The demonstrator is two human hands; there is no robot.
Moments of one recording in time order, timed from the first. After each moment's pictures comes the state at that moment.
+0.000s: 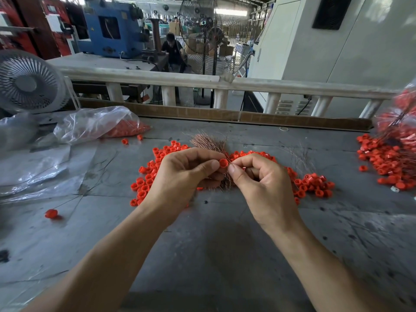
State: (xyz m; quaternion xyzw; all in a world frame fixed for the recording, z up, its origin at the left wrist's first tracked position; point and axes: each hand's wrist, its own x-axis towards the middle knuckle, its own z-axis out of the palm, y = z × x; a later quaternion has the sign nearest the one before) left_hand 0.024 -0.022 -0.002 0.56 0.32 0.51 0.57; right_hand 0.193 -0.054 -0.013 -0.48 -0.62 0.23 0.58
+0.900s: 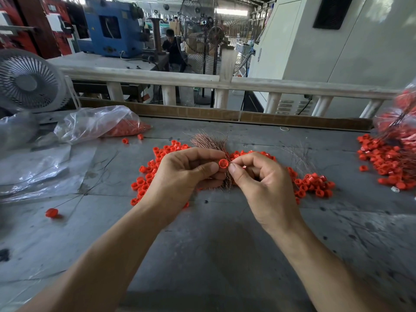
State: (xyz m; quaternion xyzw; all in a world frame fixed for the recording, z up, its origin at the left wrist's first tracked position) left_hand 0.022 -0.019 -0.004 0.53 0.31 0.50 0.61; right_hand 0.194 -0.053 -0.013 -0.46 -0.63 0.22 0.59
